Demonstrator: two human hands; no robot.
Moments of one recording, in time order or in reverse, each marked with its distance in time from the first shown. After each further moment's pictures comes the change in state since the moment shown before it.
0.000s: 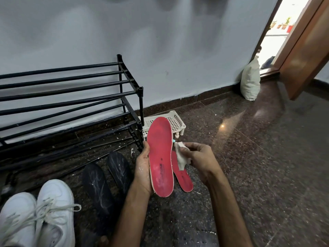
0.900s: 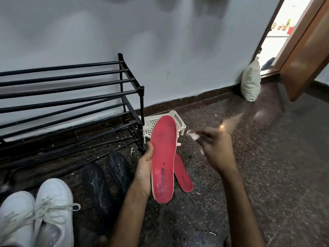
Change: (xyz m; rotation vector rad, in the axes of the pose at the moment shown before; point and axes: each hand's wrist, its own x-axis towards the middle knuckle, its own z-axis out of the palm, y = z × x) left_hand -0.005 0.003 -0.003 0.071 -0.043 -0.094; right_hand -0.007 -0.034 -0.024 -0.514 0.103 -0.594
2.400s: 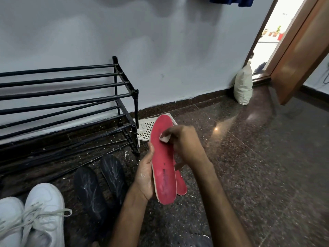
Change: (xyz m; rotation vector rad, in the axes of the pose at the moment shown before) left_hand 0.007 -0.012 0.020 0.017 -0.110 0.081; right_hand 0.023 -0.024 0.042 -0.328 -0.216 -0.112
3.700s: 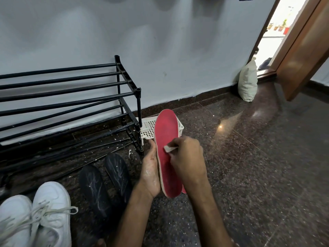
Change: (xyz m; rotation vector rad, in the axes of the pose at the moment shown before) left_hand -0.003 0.000 0.006 -0.093 0.038 -0.033; right_hand -0.041 -0.021 0.018 -0.191 0.141 0.179
